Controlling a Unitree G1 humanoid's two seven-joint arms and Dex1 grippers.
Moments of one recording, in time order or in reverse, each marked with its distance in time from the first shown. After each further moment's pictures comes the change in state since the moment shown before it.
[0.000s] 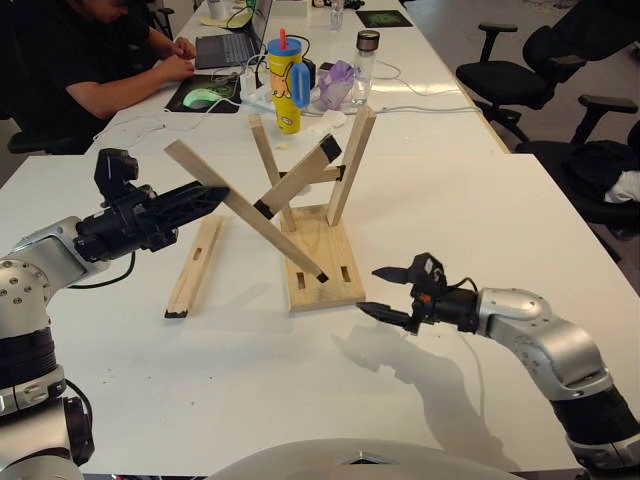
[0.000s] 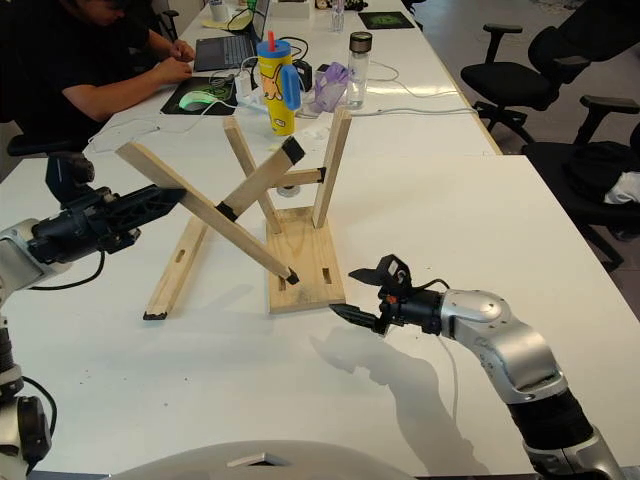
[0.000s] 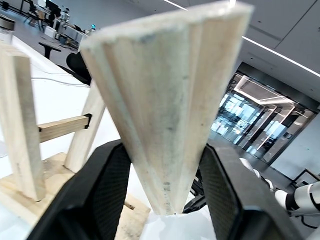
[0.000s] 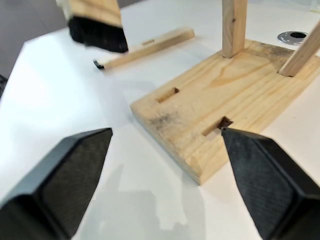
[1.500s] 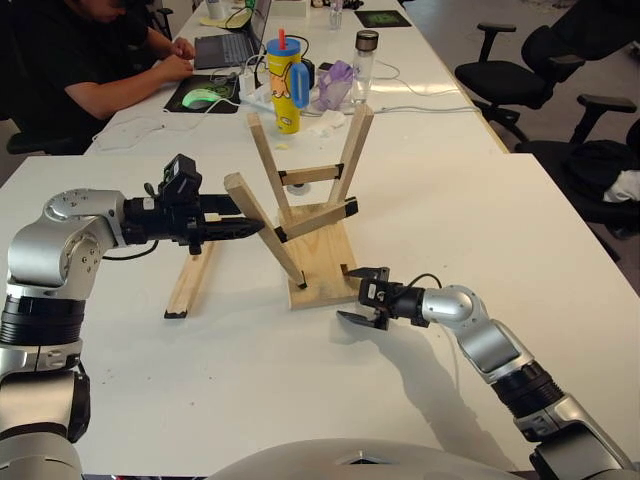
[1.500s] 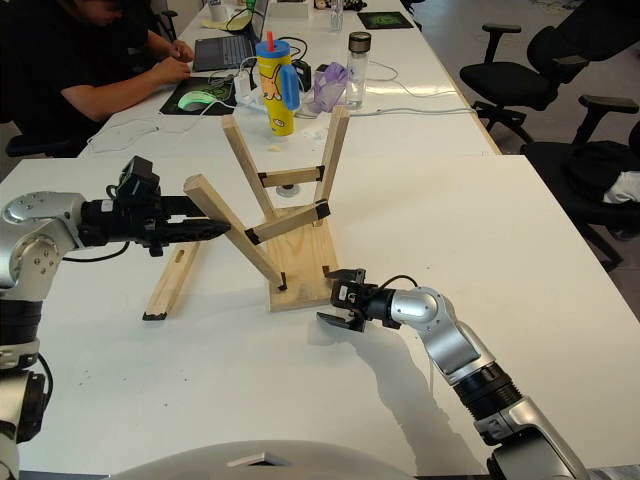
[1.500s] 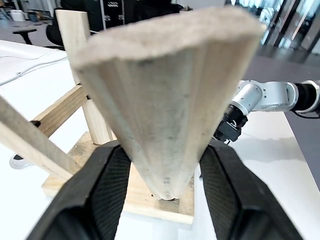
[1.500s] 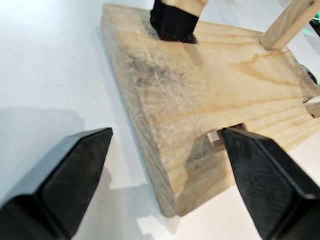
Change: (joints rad) left arm -0.183 0.060 -0.384 0.089 0.554 -0.390 -0.359; right arm -0.145 0.159 0.215 0.349 -0.508 -0.400 0.013
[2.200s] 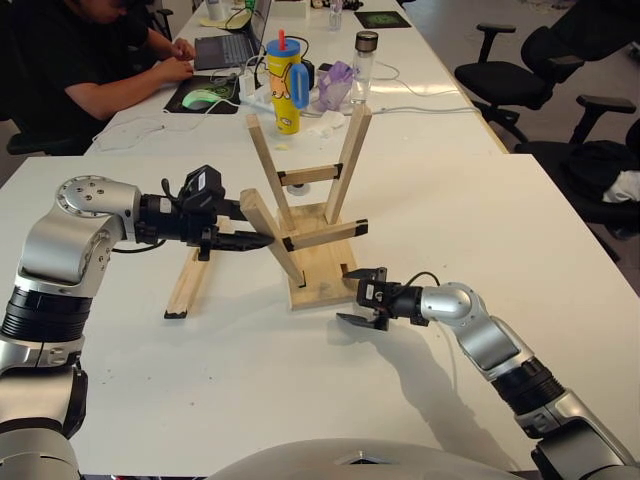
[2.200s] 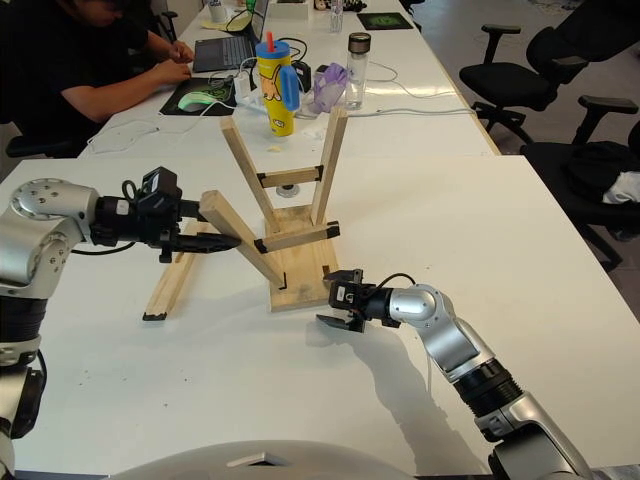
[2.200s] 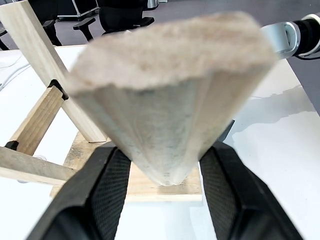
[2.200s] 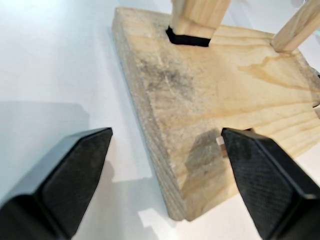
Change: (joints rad) left arm -0.024 0.020 -0.100 -0.060 0.121 -0.117 -0.032; right arm -0.012 -0.011 0.022 -0.011 -0.001 0.025 0.018
